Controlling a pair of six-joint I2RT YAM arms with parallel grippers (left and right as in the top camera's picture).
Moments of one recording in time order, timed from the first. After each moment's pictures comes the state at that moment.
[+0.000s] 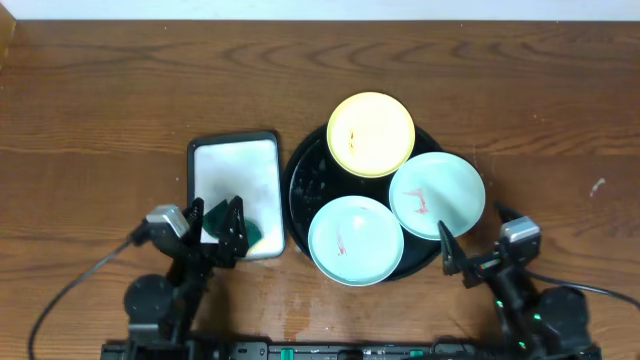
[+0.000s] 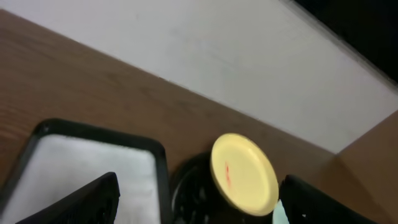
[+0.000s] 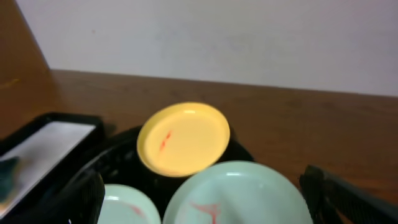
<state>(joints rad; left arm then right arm) -0.01 0.17 0.29 -0.25 0.24 -0.51 0.20 0.08 0.29 -0.34 -0.18 0.06</state>
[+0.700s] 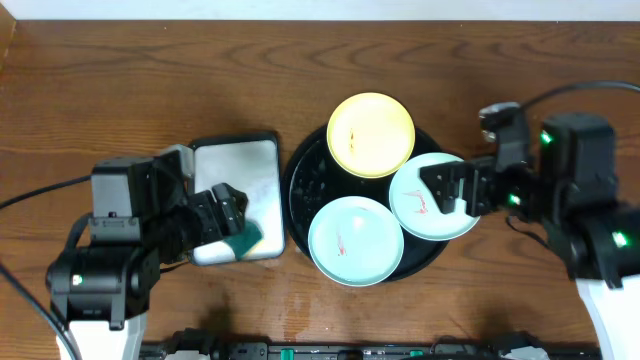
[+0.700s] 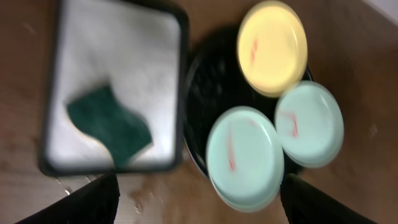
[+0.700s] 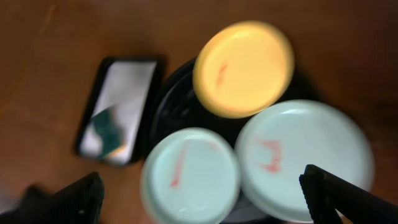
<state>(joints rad) -0.01 0.94 1.19 -1.23 0.34 -0.36 0.20 1.11 1.30 -1.03 -0.43 0.16</state>
